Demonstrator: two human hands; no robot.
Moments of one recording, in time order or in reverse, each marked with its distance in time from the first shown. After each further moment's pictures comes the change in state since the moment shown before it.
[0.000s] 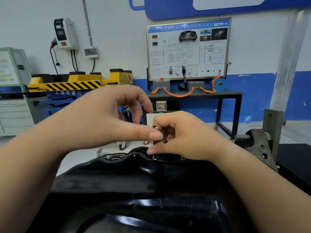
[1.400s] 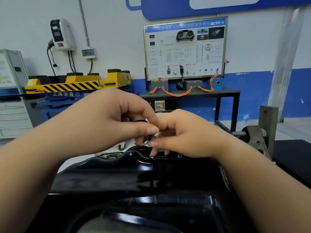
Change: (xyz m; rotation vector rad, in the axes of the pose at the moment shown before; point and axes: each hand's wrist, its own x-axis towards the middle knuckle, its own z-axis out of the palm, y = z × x) left_hand 0.000 0.006 0.013 0.110 -0.041 0.075; right_hand -0.008 -0.002 -0.007 0.130 -0.112 -0.028
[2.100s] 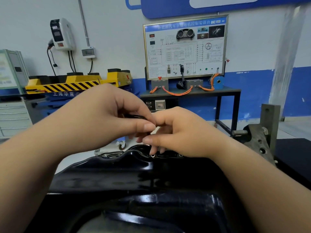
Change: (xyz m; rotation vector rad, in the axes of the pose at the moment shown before) left_hand -0.001 -0.001 -0.003 0.023 0.083 -0.052; right_hand 0.004 0.000 0.008 0.035 0.071 0.029
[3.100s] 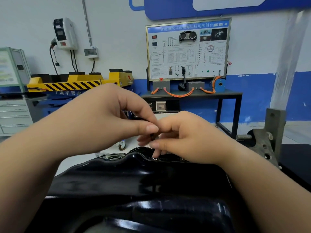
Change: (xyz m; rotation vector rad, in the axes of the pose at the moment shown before) left_hand -0.002 0.009 0.000 -0.060 0.012 -0.022; right_hand -0.003 -0.002 -0.002 -0.040 -0.012 0.012
